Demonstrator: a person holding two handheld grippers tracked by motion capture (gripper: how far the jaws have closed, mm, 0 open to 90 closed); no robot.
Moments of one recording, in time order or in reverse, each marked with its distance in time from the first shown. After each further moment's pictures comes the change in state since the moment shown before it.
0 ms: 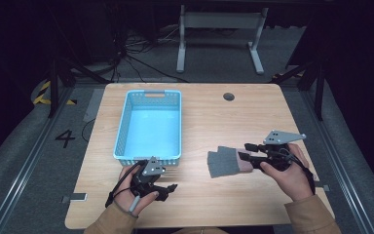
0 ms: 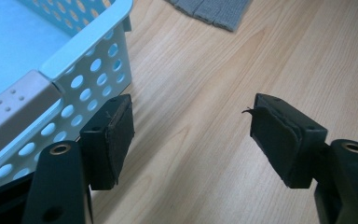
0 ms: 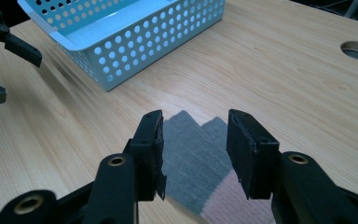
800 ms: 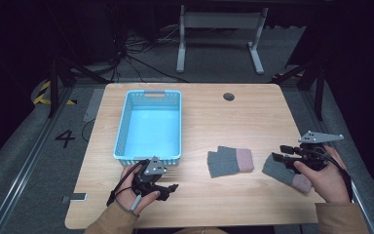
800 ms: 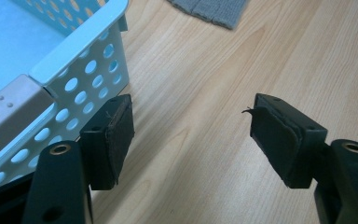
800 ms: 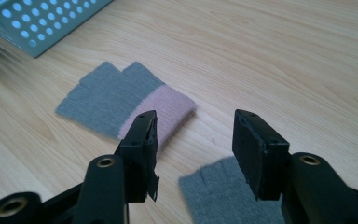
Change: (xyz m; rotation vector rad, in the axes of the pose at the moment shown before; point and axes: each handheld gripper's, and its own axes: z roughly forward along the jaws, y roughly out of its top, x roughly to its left) left arm 0.001 0.001 0.003 0.014 -0.005 0.011; right arm -0.059 -0.038 -0.057 0.100 -0.148 0.132
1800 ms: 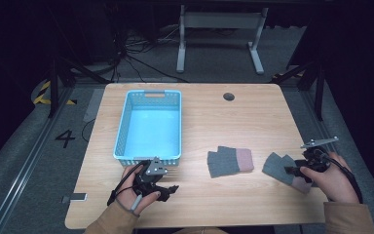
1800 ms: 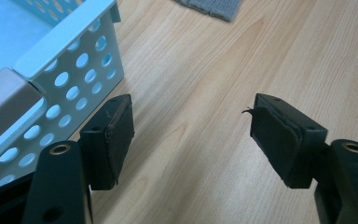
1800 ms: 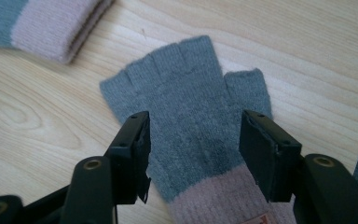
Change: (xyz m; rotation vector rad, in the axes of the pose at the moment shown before) left arm 0.000 -0.001 0.003 0.023 -0.015 0.003; right arm -0.038 -0.036 0.014 0.331 -0.110 0.112
